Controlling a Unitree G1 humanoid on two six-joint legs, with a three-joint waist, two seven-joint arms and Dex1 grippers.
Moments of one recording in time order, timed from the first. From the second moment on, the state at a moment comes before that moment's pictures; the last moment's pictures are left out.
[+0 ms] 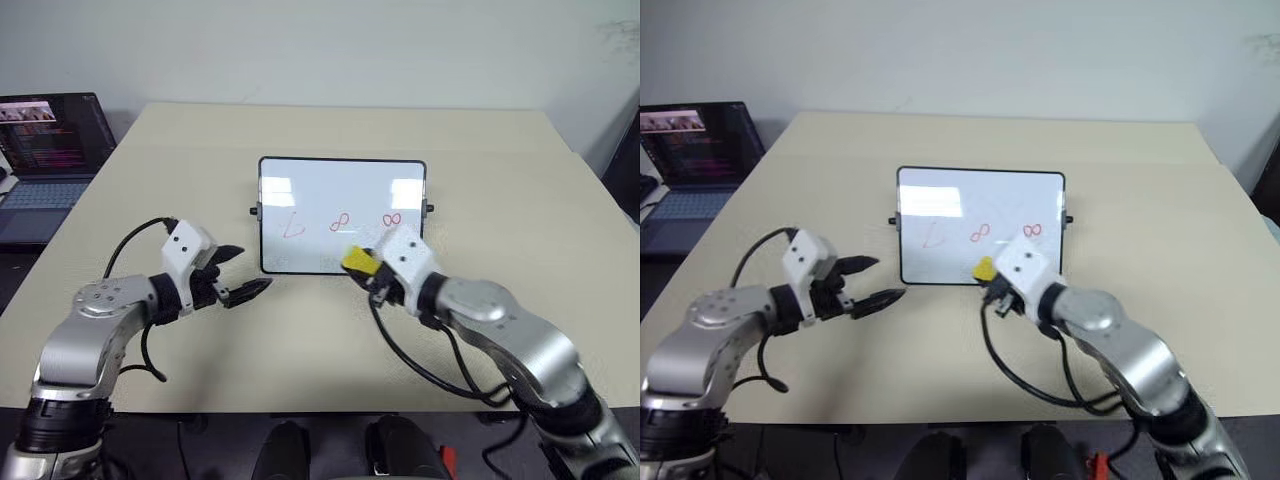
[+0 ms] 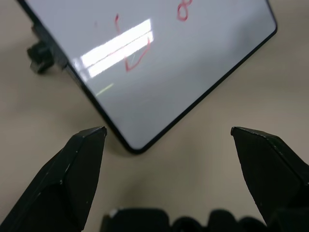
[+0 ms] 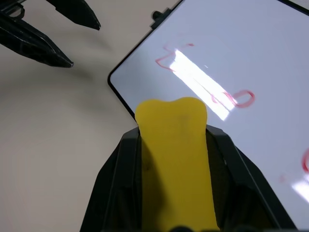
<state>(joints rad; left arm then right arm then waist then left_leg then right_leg) -0.17 0.78 0.16 -0.23 -0.40 0.61 -0.85 -0.55 -0.44 0.44 -0.55 0.26 0.91 0.36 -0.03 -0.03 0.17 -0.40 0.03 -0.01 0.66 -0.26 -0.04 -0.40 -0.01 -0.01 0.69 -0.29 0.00</state>
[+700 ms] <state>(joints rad) -0.28 0.79 0.07 -0.18 -0.36 0.60 -0.87 -1.03 -0.08 0.53 0.46 -0.06 0.46 0.51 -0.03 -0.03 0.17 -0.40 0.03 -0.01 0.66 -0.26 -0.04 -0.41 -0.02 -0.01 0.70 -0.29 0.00</state>
